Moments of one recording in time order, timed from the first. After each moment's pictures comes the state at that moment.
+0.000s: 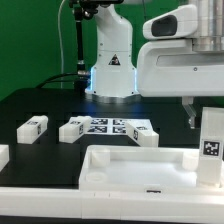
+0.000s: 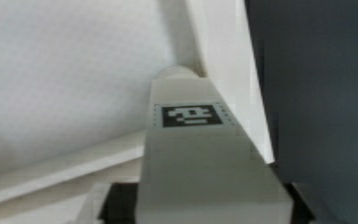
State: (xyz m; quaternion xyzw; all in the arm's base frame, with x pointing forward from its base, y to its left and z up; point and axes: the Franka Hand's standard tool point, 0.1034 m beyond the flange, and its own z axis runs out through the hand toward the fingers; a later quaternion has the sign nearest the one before) arm 0.654 0.095 0.112 -0.98 0.21 -0.02 0.05
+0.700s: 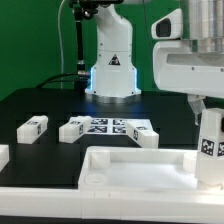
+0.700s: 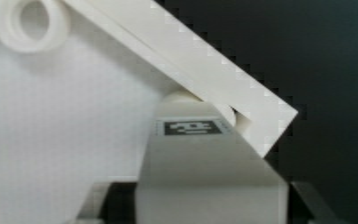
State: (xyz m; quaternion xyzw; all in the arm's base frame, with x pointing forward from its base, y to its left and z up) arm 0.653 0.100 0.112 -0.85 0.52 0.01 0.07
